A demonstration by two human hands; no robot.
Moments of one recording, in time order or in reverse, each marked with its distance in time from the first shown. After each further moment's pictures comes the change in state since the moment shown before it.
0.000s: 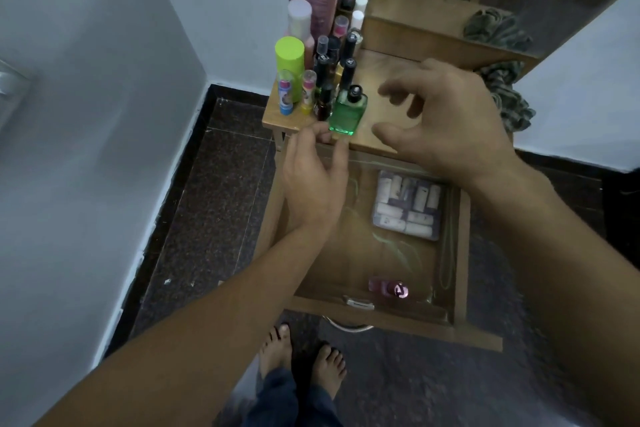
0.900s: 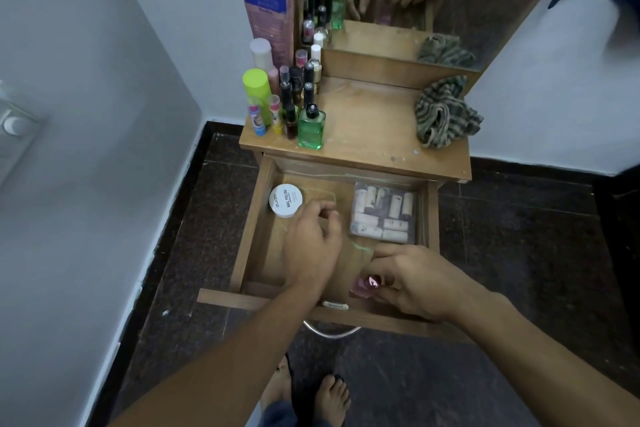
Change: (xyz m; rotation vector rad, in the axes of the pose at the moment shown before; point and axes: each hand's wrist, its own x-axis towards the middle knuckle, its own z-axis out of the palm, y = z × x) left_hand -0.077 -0.009 -0.002 0.189 -0.323 -0.111; right_hand -0.162 0.050 0.052 0.031 -0.643 -0.129
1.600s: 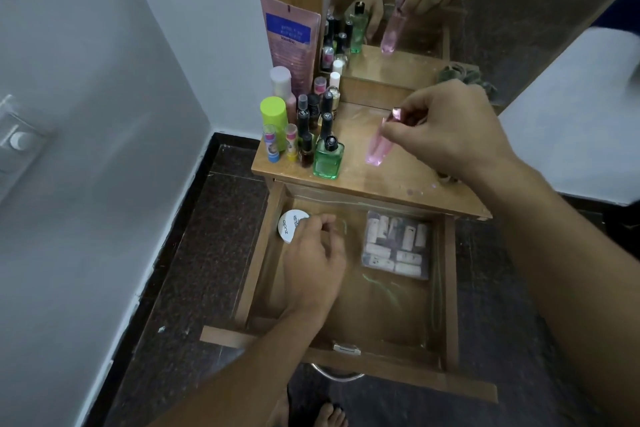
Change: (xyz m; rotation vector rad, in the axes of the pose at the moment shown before) left_hand 0.021 0.004 -0.008 -0.038 0.110 0.024; right_hand 0.098 -0.012 -0.183 0.084 0.689 0.275
